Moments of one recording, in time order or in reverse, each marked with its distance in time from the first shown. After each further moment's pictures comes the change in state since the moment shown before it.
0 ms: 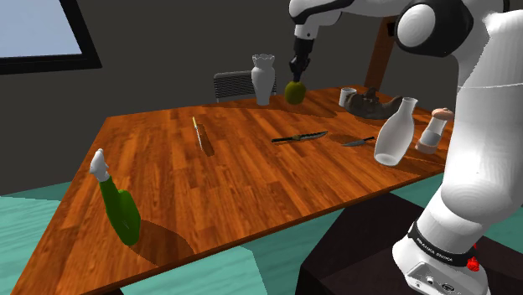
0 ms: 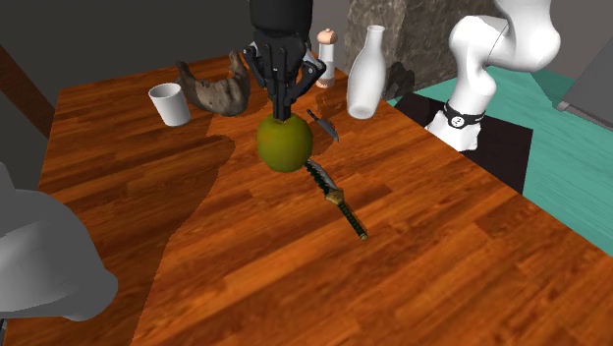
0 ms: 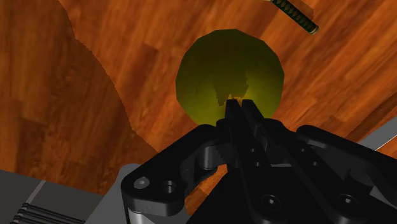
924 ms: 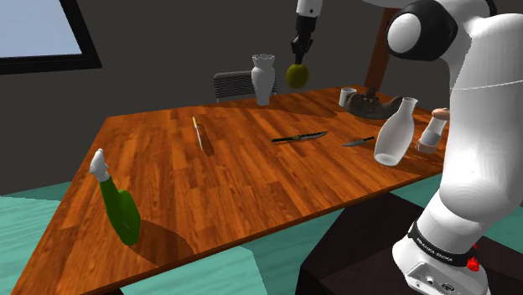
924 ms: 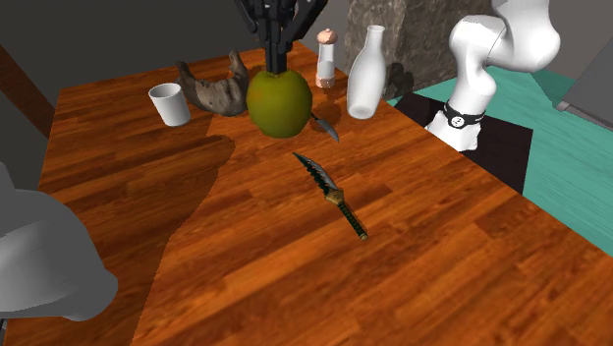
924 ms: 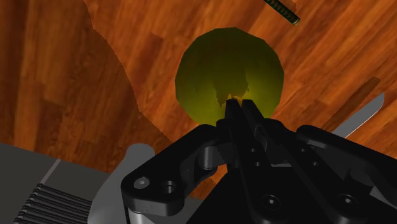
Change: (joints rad) arm -0.031 0.063 -0.002 0.285 0.015 -0.223 0.008
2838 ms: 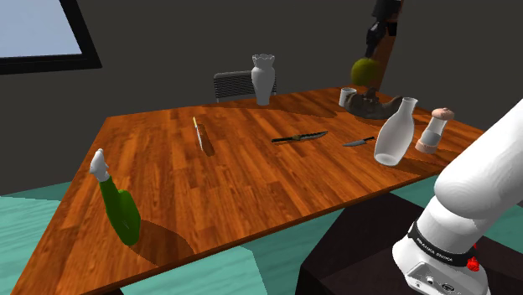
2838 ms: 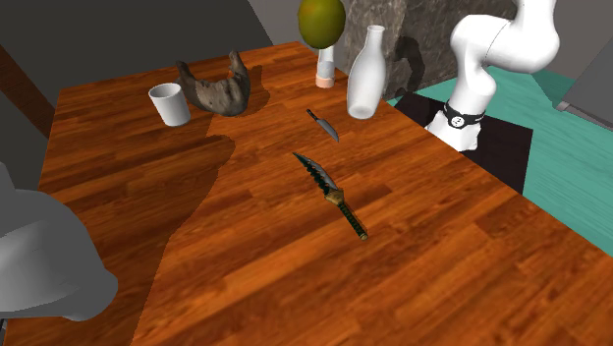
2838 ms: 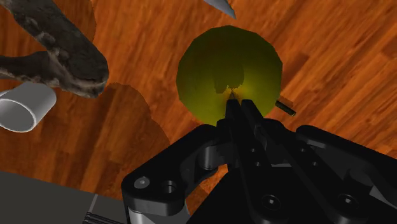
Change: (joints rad) arm -0.103 -0.594 -0.121 -0.609 -0.157 0.024 -0.249
